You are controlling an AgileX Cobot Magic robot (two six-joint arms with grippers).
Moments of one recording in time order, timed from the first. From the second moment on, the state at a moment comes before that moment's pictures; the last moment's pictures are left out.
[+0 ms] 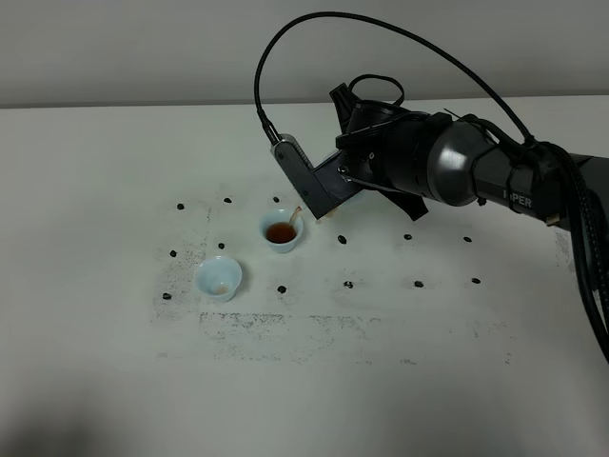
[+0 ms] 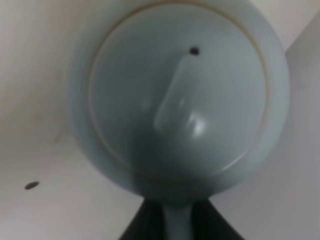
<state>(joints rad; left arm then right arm) -0.02 0.00 -0.46 -0.08 1.06 0.09 0.56 2.14 -1.59 -0.87 0.73 -0.87</state>
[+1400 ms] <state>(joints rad) -0.02 0.00 -0.46 -0.08 1.06 0.09 0.56 2.13 -1.59 -0.82 0.72 -0.87</state>
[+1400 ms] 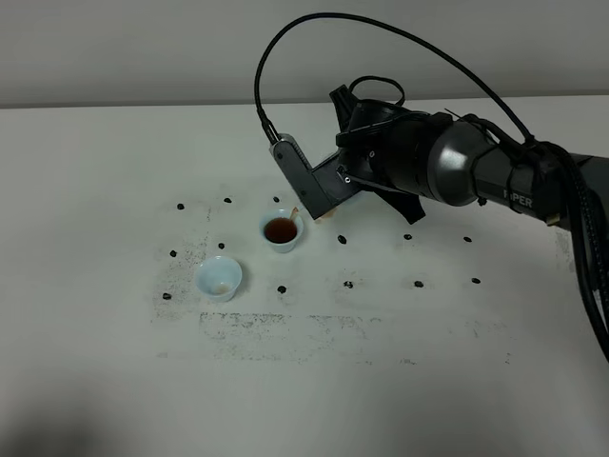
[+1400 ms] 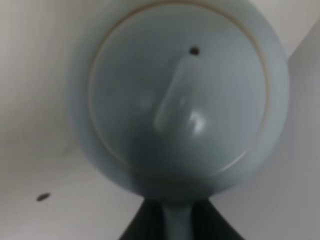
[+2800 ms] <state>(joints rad) -0.02 0.00 -0.46 -0.08 1.06 0.09 0.47 1.87 -1.29 -0.19 0.61 0.11</state>
